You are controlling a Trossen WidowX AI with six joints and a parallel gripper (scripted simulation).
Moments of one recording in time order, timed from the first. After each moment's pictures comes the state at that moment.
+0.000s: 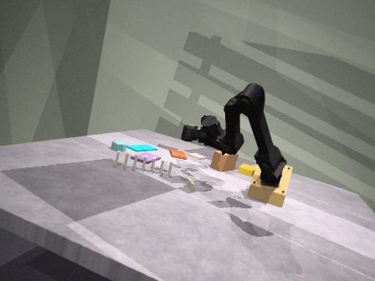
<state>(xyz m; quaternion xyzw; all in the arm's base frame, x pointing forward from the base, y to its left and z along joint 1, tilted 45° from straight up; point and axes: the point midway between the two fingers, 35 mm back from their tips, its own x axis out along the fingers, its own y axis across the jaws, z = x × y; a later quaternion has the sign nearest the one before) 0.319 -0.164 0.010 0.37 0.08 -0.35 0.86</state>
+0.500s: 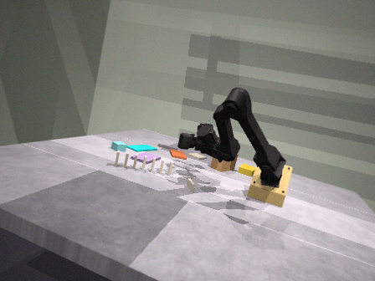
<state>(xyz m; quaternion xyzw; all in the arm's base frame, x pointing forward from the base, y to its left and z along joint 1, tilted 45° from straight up) 0.328 -0.141 -0.015 0.37 0.09 -0.36 0.85</state>
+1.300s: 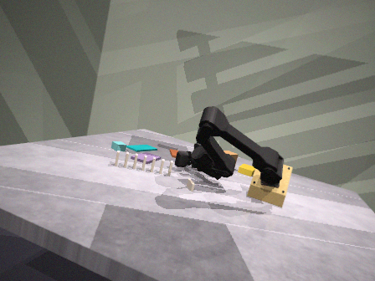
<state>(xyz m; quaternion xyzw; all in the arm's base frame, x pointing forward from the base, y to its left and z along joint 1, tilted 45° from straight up) 0.333 -0.090 -0.068 0.37 0.09 -0.36 0.85</state>
